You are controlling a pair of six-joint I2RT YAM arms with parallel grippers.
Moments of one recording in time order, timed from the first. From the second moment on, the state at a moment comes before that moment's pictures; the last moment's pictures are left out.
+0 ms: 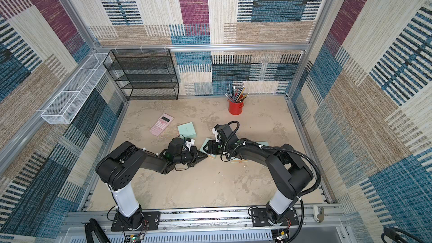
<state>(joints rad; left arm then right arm) -0.57 1.84 0.60 0.68 0.61 -1.26 0.63 1.65 0.90 -0.07 -0.36 0.65</state>
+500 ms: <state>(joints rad) -0.56 1.77 0.56 0.58 0.60 -1.25 0.62 1.67 0.90 -0.06 -0.34 0.68</state>
